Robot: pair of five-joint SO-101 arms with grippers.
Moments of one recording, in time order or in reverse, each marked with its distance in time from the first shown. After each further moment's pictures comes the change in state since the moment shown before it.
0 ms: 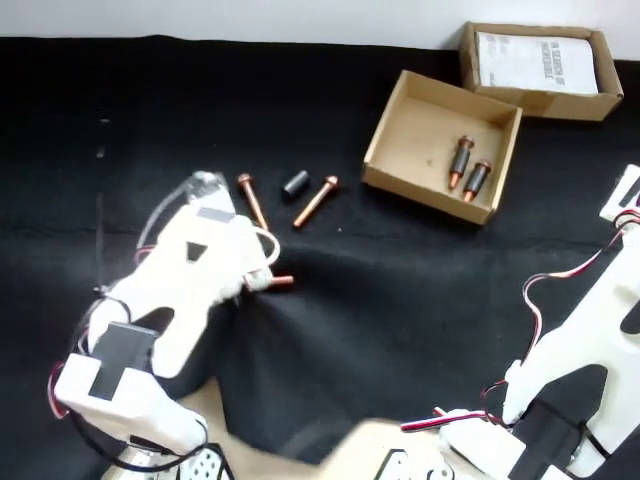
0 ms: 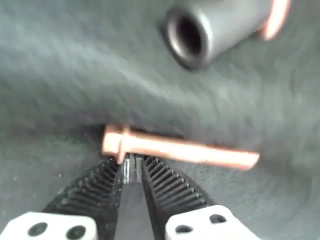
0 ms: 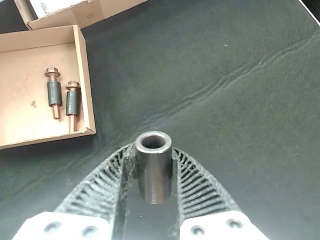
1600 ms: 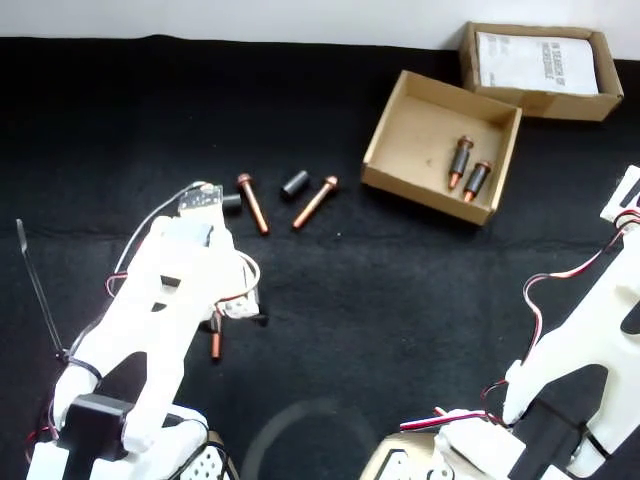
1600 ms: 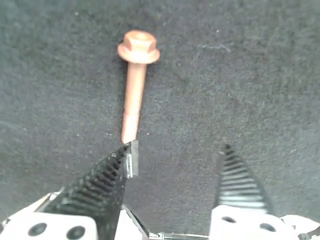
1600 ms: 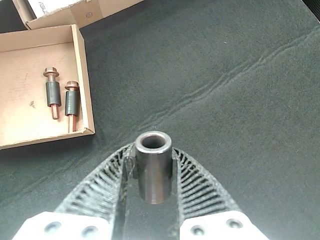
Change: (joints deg) left arm 2.5 -23.4 8.7 24.4 -12.5; right arm 0.3 0.0 0.2 0.0 0.0
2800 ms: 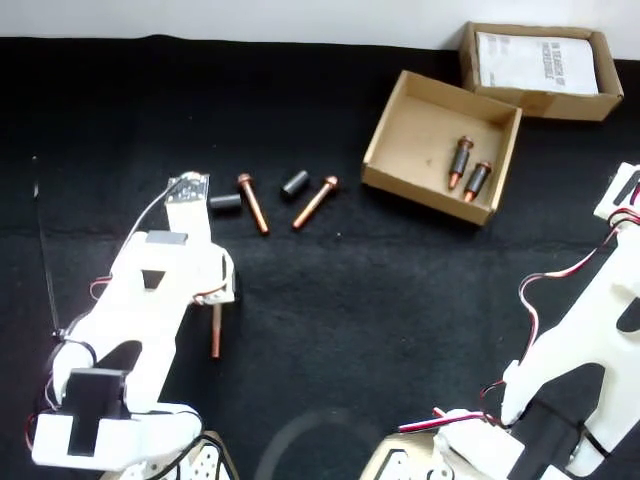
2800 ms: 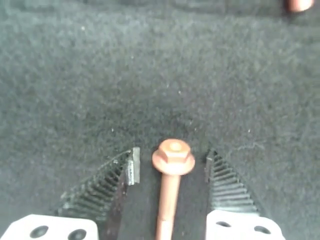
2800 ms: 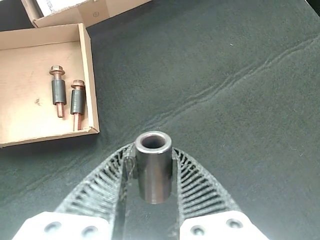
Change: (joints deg) left arm -9.3 8.6 6.5 -26.6 -16.1; right arm -1.2 -0.1 1.9 -1.5 0.0
